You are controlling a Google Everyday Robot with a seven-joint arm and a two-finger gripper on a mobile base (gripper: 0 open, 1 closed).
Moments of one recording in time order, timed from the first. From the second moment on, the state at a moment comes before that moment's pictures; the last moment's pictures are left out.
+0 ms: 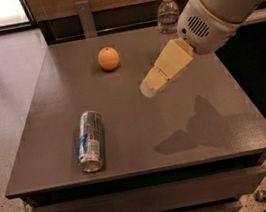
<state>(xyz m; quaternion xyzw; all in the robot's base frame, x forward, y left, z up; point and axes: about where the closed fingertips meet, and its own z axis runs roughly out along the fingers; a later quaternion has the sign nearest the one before) 0.479 -0.096 0.951 -0.35 0.91 0.14 0.20</state>
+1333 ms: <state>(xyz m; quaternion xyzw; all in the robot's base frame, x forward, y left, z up) 0.493 -0.071 0.926 -0.24 0.95 0.14 0.15</state>
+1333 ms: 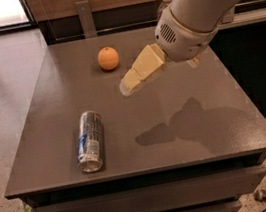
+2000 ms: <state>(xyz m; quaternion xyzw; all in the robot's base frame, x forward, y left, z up) 0.492 -0.036 0.893 -0.13 0.99 0.09 0.04</state>
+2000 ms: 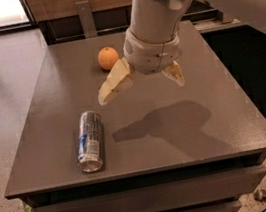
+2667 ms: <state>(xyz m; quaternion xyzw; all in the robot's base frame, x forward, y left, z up) 0.469 0.008 0.901 -0.09 0.99 0.09 0.04</state>
